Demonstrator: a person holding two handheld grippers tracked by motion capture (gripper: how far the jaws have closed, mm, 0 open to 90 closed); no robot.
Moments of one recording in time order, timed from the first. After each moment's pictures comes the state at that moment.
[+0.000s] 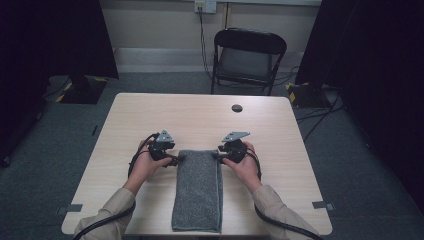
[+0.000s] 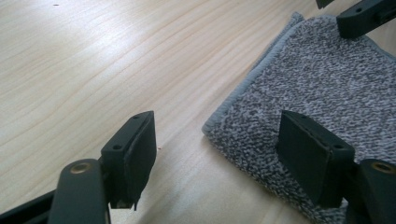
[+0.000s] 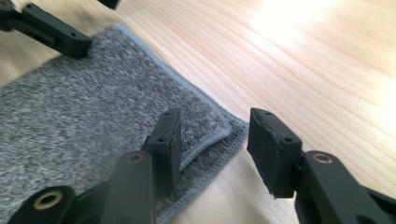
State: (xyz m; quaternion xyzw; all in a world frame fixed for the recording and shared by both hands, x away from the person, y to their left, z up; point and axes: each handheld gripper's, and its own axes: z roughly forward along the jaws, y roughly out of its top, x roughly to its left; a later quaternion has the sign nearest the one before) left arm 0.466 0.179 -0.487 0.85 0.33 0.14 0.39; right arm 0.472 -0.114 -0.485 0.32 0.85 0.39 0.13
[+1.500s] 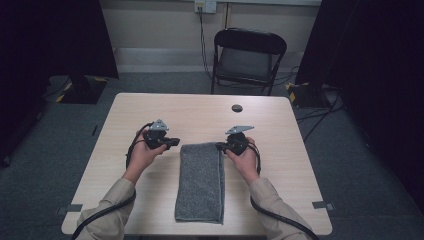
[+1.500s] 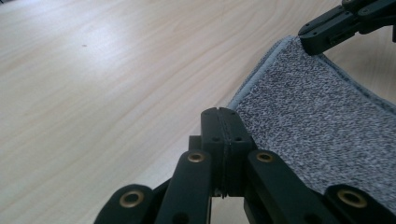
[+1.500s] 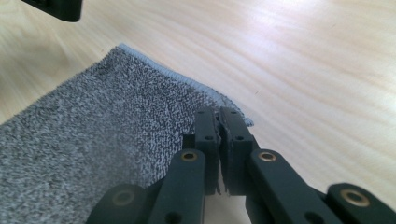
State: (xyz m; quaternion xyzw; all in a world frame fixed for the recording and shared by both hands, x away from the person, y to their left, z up) left arm 0.486 0.191 -0.455 0.83 0.33 0.12 0.43; right arm 0.491 -0.122 -0.477 0.36 0.83 0.42 0.11
